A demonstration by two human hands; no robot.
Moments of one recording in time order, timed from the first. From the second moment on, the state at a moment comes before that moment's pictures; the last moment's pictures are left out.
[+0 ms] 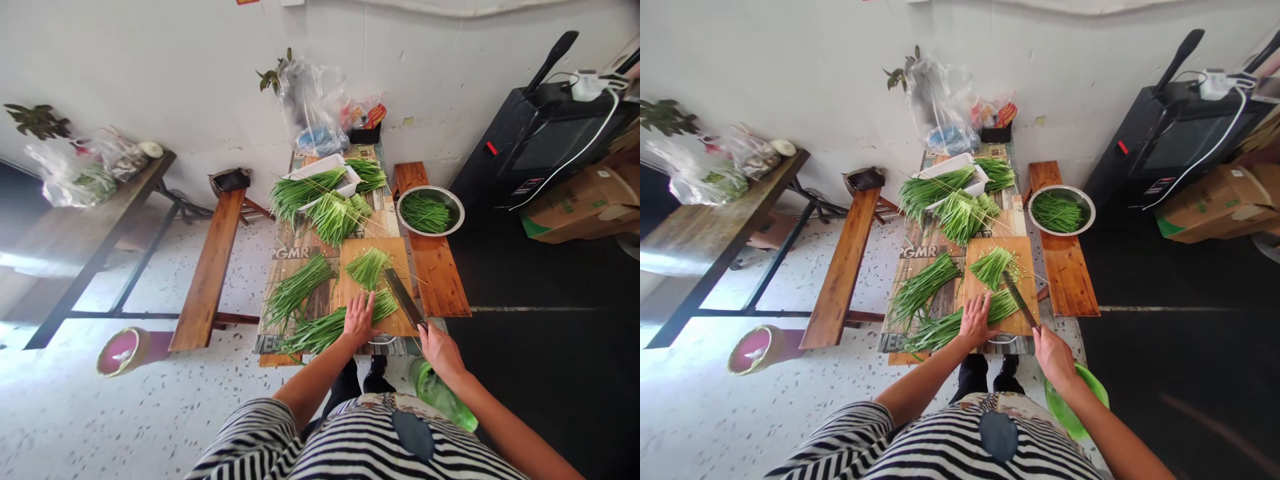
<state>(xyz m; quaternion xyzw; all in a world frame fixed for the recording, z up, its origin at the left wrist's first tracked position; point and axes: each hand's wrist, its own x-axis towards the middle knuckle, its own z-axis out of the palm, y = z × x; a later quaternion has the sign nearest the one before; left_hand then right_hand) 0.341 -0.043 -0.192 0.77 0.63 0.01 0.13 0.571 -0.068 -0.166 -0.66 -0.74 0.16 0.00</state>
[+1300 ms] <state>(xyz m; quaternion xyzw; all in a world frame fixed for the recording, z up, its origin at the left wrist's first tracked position) 0.235 -0.085 -0.259 0.72 0.69 -0.01 0.11 0.420 -0.093 -0.156 -0.57 -0.76 0.25 -0.15</state>
